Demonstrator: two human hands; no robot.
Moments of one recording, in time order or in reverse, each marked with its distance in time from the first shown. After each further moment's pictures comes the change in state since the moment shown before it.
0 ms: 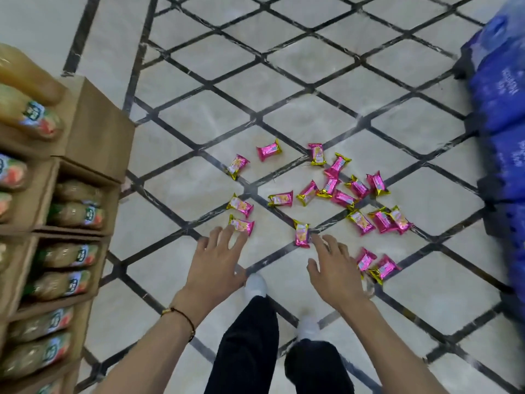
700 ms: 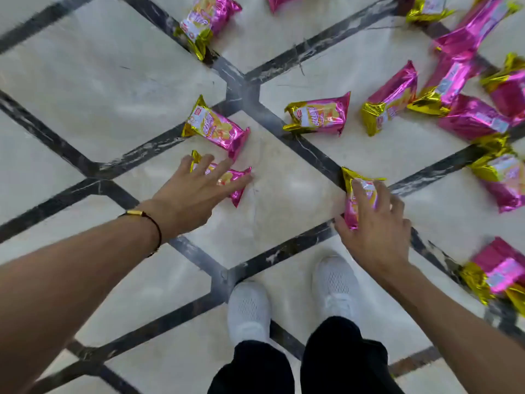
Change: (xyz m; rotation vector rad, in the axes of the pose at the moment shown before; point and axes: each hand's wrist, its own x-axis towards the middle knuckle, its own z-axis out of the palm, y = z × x) left_hand 0.381 -0.148 0.479 0.405 -0.152 0.344; right_hand 0.332 0.151 0.463 -0.127 -0.006 0.169
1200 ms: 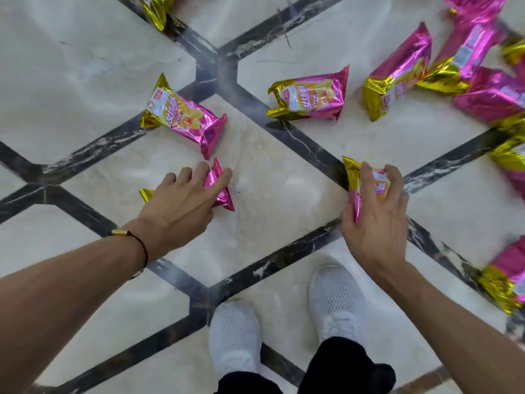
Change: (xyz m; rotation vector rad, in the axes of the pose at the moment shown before) left_hand 0.053 0.034 0.062 -0.177 0.079 -0.180; right_hand 0.041 0.015 0.061 0.156 0.210 0.018
